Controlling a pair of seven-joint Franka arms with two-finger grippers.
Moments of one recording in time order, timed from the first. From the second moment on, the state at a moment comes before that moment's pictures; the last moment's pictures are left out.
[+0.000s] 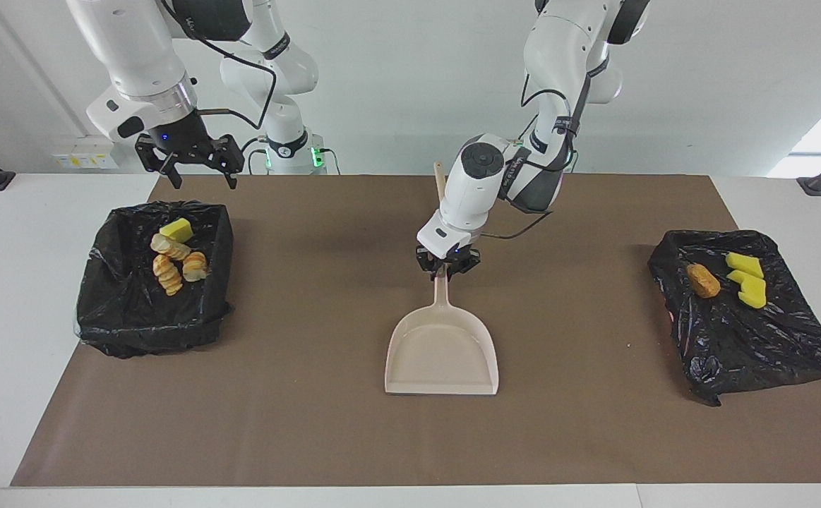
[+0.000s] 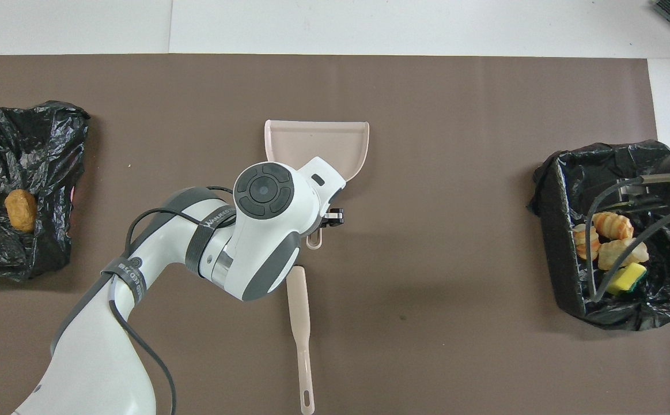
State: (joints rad) left arm -0.45 0.35 -0.21 -1.82 -0.05 2.25 -0.57; right arm -0.01 -0.03 0.04 -1.60 -0.03 1.52 0.03
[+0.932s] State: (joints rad) left arm -0.23 0.19 -0.18 -1.79 -0.01 2.14 -0.43; right arm -0.01 -0.03 0.04 -1.60 -0.03 1.52 0.03
